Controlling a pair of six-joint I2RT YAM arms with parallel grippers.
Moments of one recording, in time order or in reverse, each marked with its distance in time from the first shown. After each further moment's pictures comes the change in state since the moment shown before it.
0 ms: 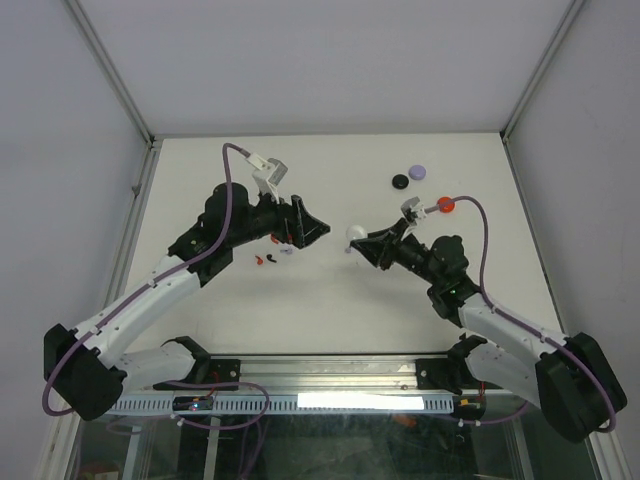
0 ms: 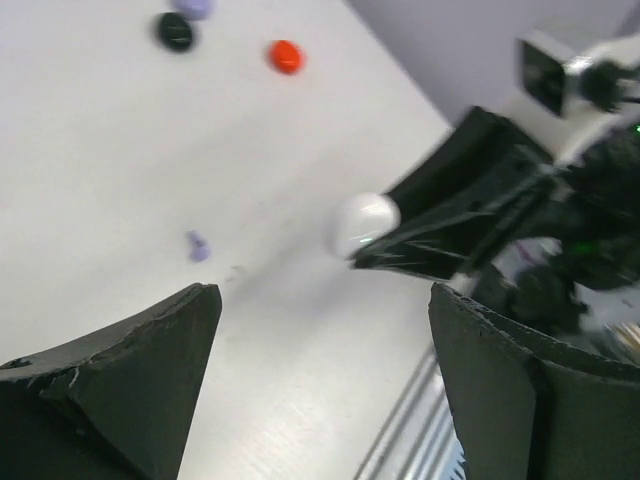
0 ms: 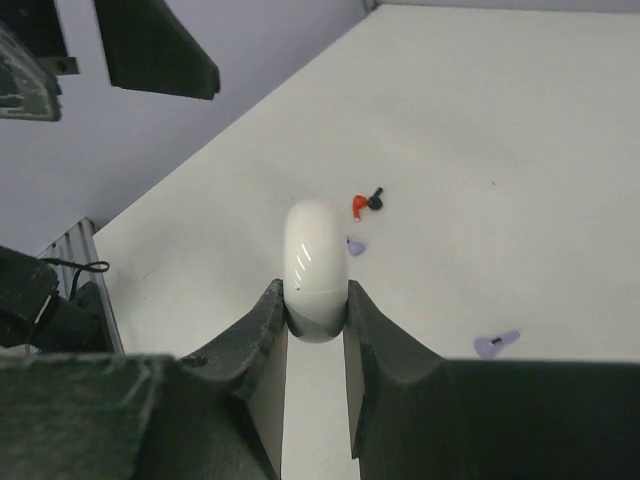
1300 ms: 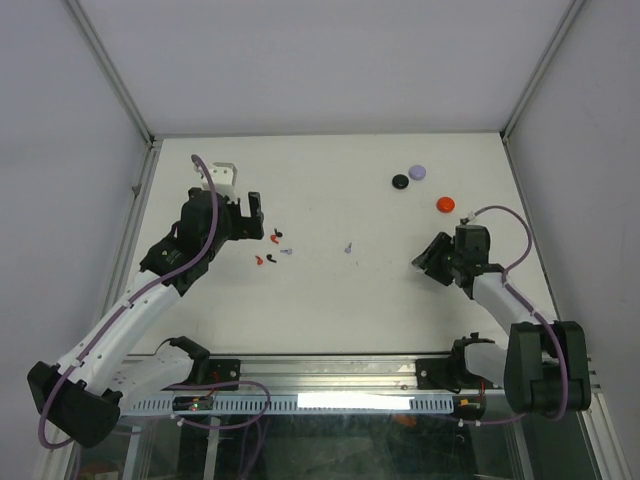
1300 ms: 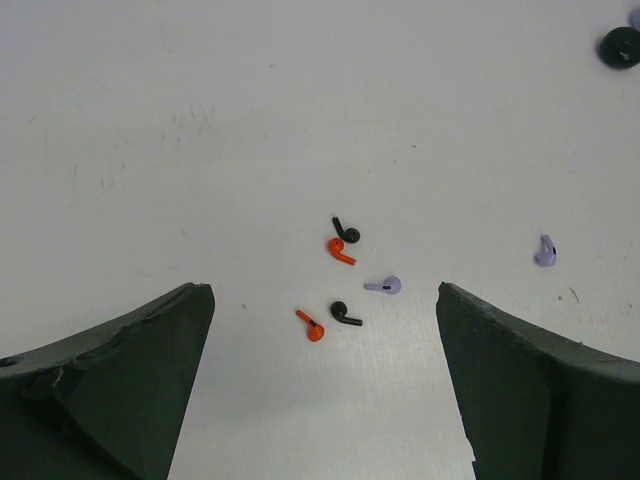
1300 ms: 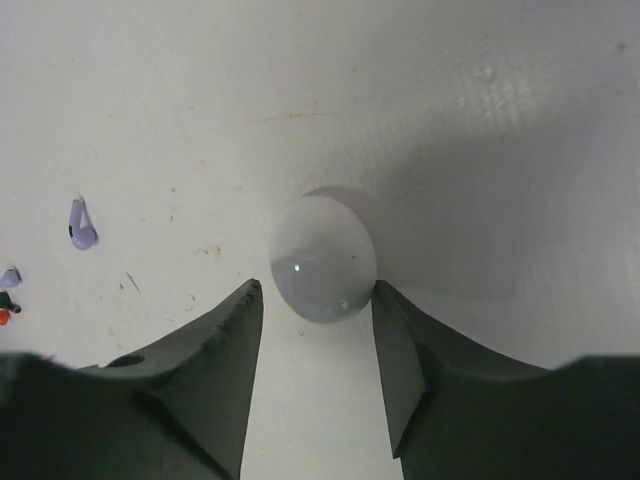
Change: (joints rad) left arm 0.132 -0.148 -0.005 -0.383 -0.717 0.222; right arm -0.506 0.134 0.099 -0.909 0.220 0.251
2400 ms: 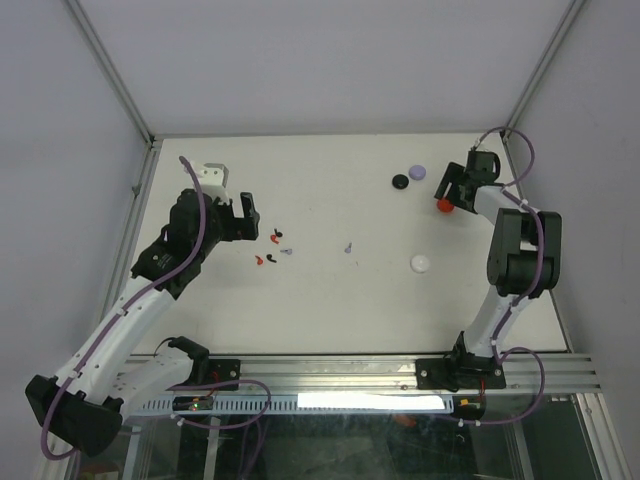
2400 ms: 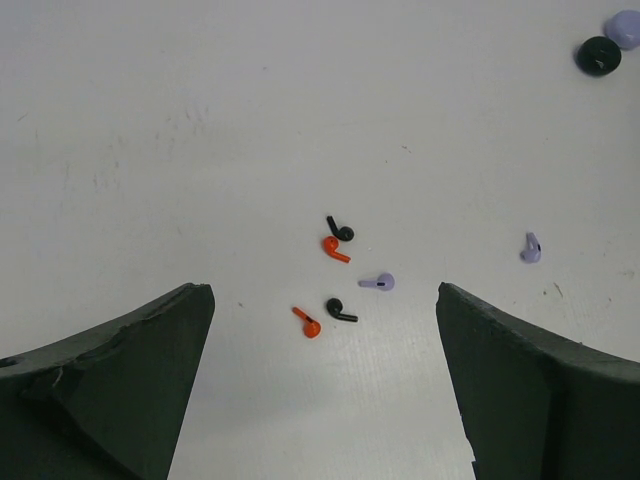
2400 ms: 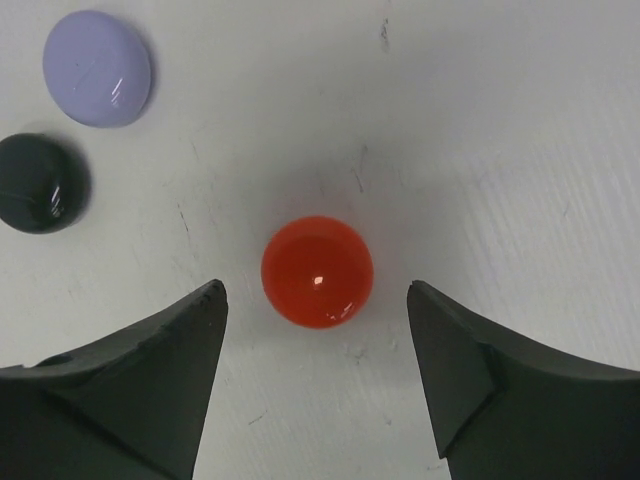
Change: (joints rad) left arm 0.059 -0.054 -0.017 -0.008 0.082 0.002; right arm -0.134 0.676 0.745 -0.006 0.239 -0.359
